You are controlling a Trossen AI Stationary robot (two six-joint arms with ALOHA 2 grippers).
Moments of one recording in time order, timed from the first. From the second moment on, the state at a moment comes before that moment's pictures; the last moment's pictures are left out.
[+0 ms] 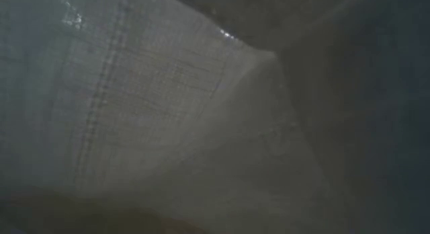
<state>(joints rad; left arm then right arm) -0.10 0.01 0.01 0.04 -0.19 0.06 -0.54 1.48 1.75 -1.21 0.42 0.14</state>
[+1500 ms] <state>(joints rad) -0.10 0.01 0.01 0.04 -0.19 0.07 0.09 2.06 1.71 -0.33 -0.17 -0.06</state>
